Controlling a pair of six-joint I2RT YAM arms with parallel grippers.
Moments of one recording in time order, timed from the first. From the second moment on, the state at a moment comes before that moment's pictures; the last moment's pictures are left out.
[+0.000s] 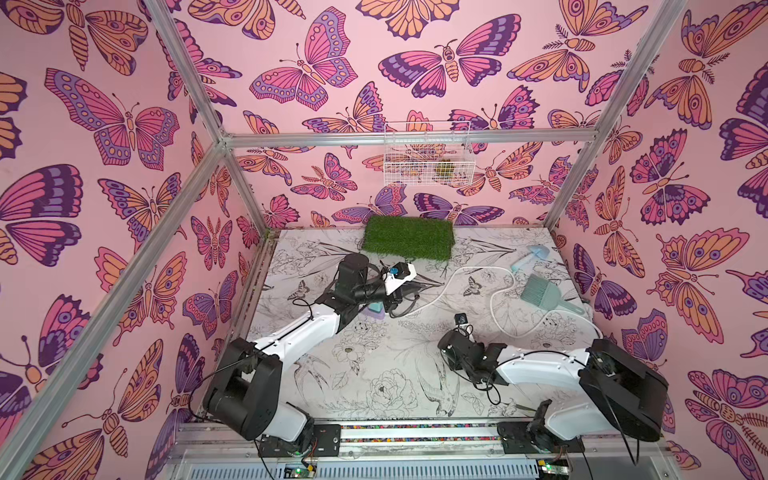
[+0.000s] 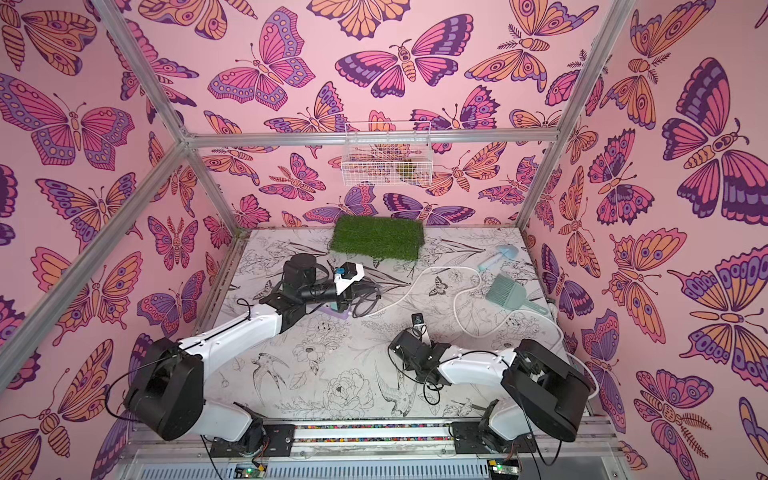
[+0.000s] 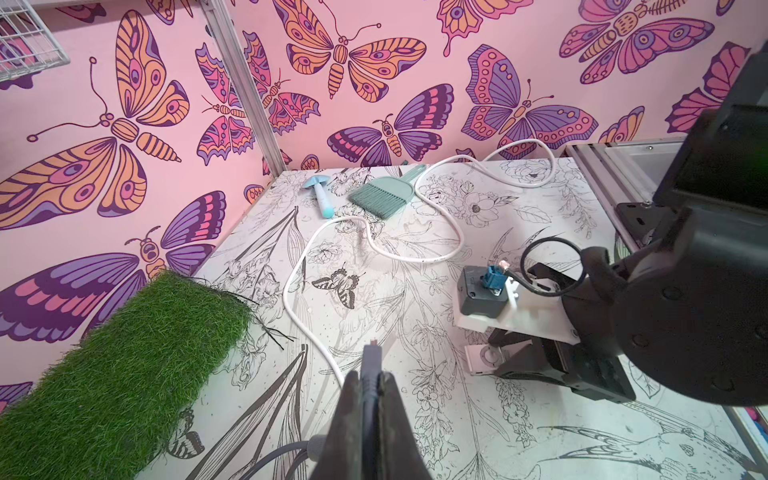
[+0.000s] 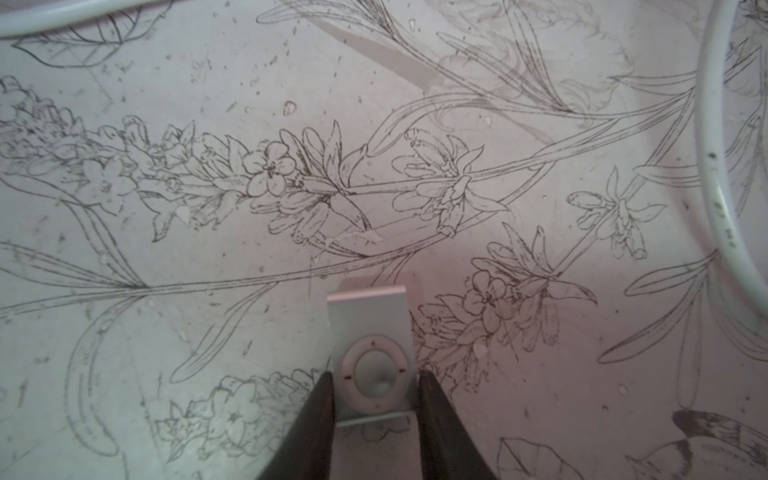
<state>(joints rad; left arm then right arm) -0.49 1.47 0.93 0.22 0.79 0.44 0.93 1.44 0.54 -0.24 0.51 0.71</state>
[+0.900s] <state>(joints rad) -0.50 1.42 0.93 0.22 0.77 0.38 0.69 0.99 0.66 -0.43 0.26 0.33</state>
